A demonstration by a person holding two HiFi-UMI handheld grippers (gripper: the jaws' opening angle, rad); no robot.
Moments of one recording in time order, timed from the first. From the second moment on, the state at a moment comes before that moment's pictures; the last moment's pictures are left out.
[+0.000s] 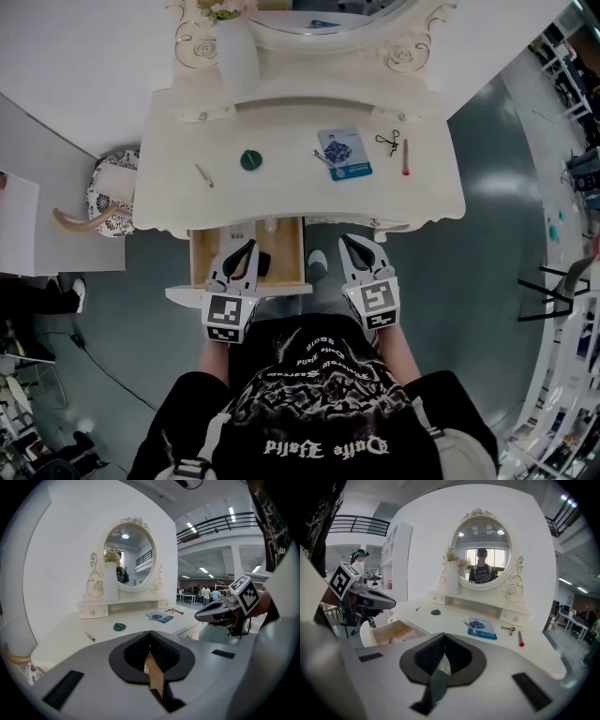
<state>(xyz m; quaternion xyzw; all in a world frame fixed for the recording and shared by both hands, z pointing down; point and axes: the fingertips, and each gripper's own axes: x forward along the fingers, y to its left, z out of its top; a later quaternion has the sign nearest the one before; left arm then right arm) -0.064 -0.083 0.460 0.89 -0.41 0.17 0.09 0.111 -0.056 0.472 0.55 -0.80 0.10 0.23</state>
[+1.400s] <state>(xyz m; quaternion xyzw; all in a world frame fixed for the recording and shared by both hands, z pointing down) -0.088 -0.108 0.469 0.76 -0.60 0.16 0.18 0.140 -0.211 0.496 0.45 -0.84 0.14 0.26</state>
